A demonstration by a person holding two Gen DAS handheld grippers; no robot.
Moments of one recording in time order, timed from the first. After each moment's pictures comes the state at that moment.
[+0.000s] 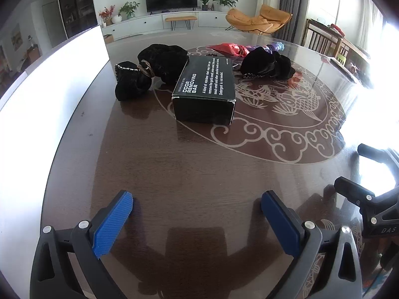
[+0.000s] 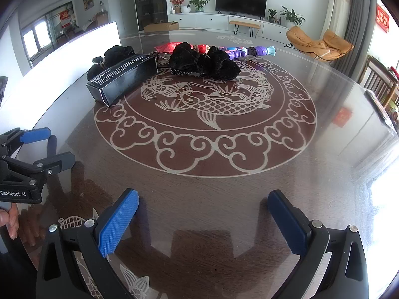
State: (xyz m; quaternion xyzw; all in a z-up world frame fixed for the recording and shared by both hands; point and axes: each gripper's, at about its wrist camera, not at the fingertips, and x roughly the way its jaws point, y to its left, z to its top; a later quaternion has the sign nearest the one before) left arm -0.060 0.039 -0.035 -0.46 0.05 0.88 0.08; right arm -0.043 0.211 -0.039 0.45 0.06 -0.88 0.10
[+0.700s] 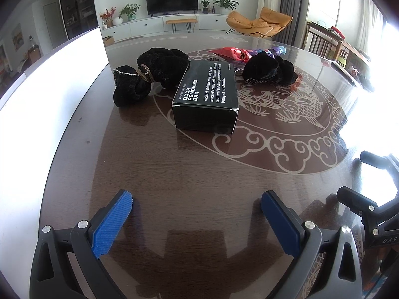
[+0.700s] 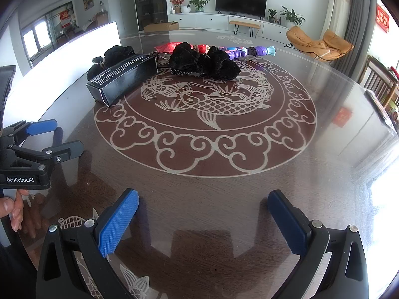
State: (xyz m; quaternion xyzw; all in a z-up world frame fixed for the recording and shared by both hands) left arm -0.066 0.039 -0.036 -0.46 0.04 0.88 0.07; right arm -0.044 0.211 -0.040 0.45 0.06 -0.88 0.10
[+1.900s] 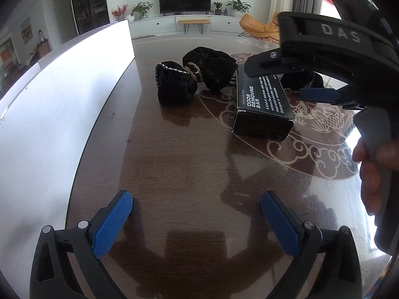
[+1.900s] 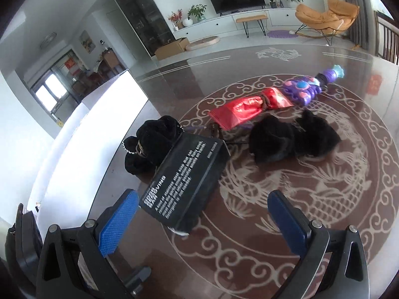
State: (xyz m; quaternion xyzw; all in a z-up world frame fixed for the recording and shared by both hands) left arm -0.077 -0.013 -0.036 -0.46 0.03 0.89 0.05; right arm -0.181 0.104 -0.008 0.46 -0.11 -0.86 0.16
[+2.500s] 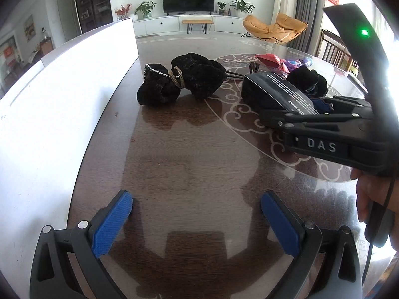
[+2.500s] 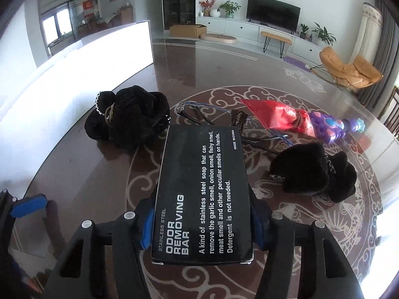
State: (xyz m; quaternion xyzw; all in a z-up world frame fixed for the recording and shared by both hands) left arm -0.077 -0.015 -0.034 -0.46 0.02 0.89 0.04; right arm -0.151 0.059 -0.027 0.43 0.09 -0.88 0.17
